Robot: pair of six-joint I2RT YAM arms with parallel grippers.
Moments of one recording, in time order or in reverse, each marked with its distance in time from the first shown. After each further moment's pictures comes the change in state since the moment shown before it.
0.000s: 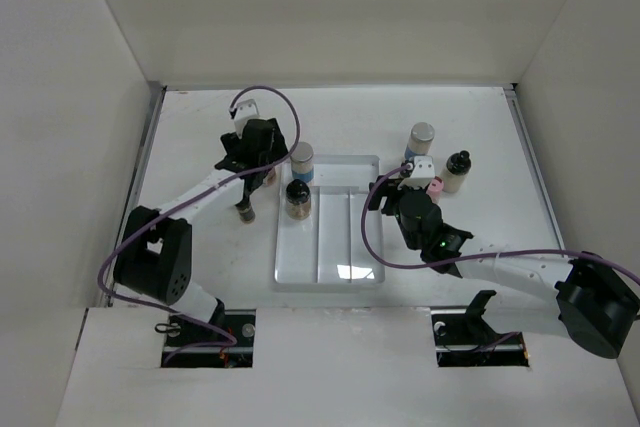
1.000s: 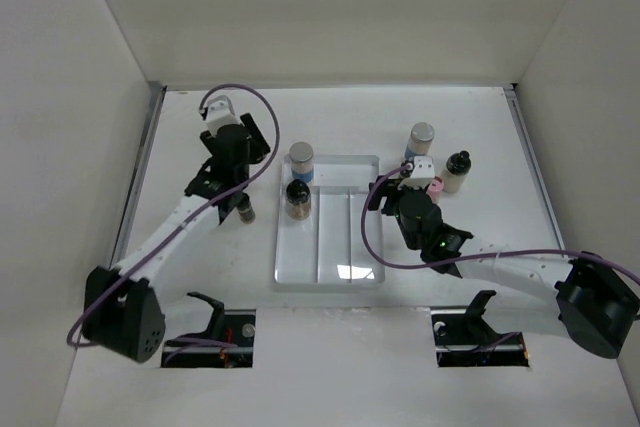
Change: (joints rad) left arm 0.019 -0.239 -0.090 0.003 -0.010 0.002; right arm 0.000 0.001 0.000 0.000 0.000 -0.001
